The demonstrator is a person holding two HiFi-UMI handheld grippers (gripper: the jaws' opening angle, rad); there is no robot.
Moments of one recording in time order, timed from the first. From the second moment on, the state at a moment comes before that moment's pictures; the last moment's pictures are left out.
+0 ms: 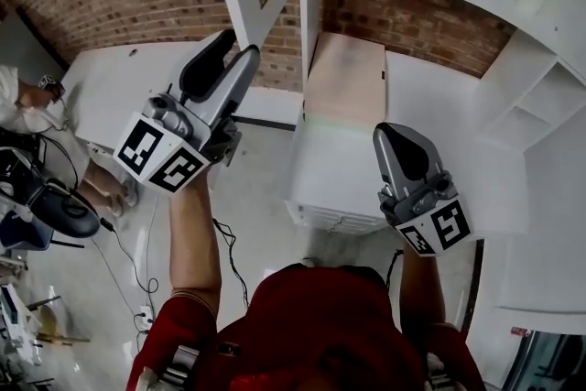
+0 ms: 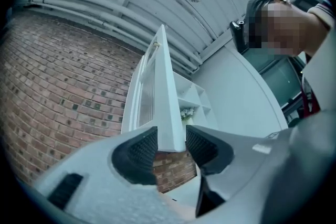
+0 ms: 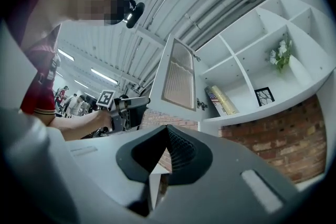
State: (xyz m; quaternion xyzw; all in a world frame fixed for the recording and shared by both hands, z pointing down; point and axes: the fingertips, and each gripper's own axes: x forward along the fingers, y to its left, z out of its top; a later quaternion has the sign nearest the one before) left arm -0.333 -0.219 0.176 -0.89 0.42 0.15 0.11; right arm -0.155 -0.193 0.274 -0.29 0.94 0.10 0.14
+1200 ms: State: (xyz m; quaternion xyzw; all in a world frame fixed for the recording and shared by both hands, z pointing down) left arm -0.201 -0.254 0.171 -0.84 0.51 0.14 0.13; right arm -0.024 -0.247 0.275 -0.29 0.94 0.10 0.15
